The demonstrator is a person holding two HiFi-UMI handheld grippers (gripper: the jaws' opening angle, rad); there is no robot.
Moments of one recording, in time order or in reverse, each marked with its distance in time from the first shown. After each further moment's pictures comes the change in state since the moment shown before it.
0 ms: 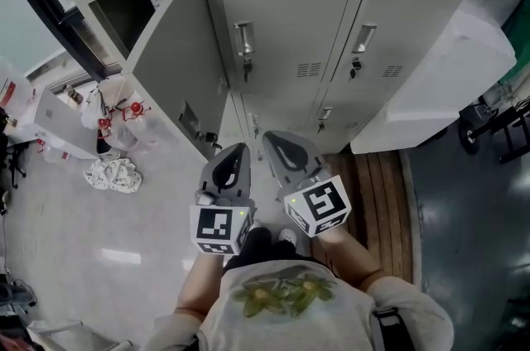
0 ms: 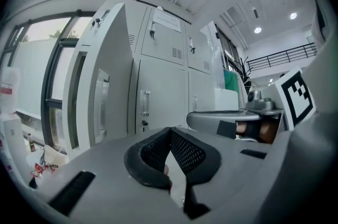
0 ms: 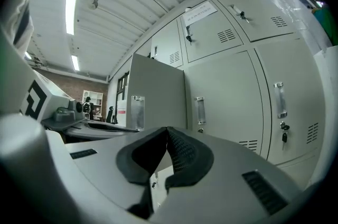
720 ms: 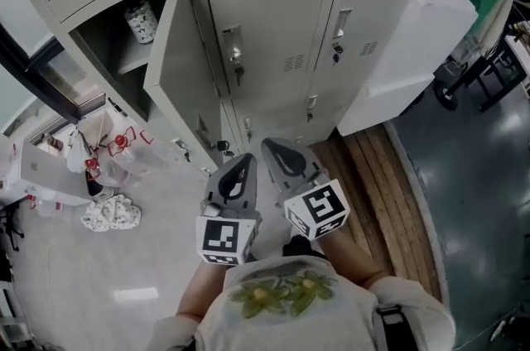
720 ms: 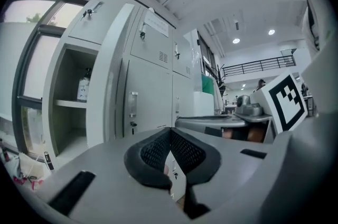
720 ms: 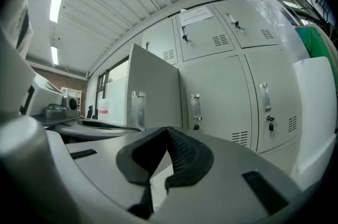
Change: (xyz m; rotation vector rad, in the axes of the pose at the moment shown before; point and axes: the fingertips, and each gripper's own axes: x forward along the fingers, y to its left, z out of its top) left arm -0.029 0.016 0.004 0.046 -0.029 -0.284; right arm 0.015 0.037 -0.009 0.021 0.013 -0.230
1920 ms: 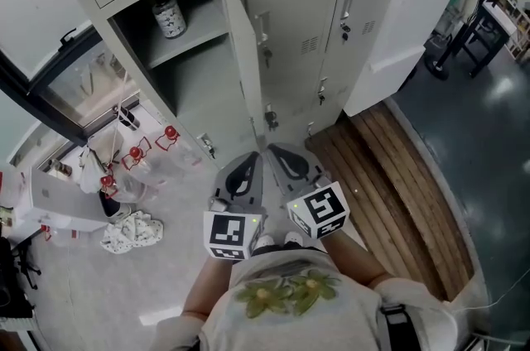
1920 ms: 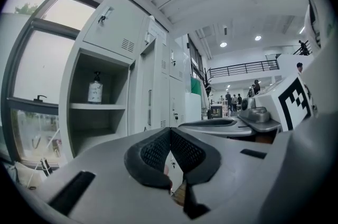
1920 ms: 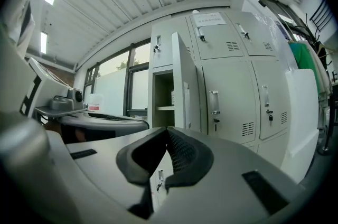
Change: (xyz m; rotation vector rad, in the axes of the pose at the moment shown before) left arm -0.106 0.067 -0.009 0.023 0.003 -0.160; right arm 0.019 0.131 -0.014 -0.021 0.025 -0.158
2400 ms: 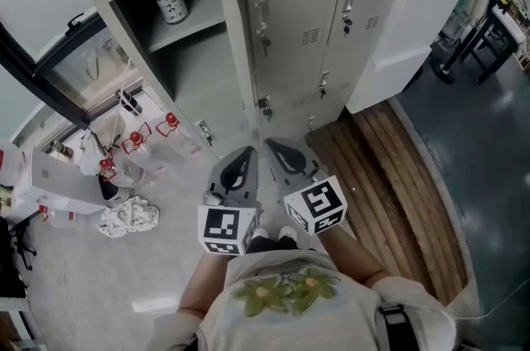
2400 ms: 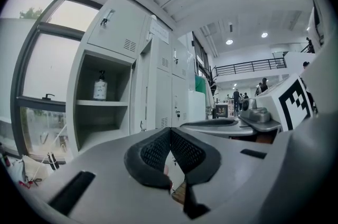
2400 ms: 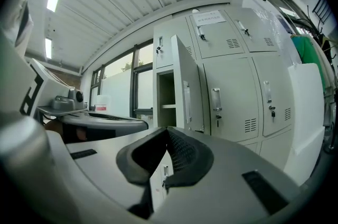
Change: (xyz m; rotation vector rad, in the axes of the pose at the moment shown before) left arm -0.008 -0.020 -0.011 -0.020 0.025 0.077; right arm -0.023 -0.002 -0.010 0.012 0.003 0.068
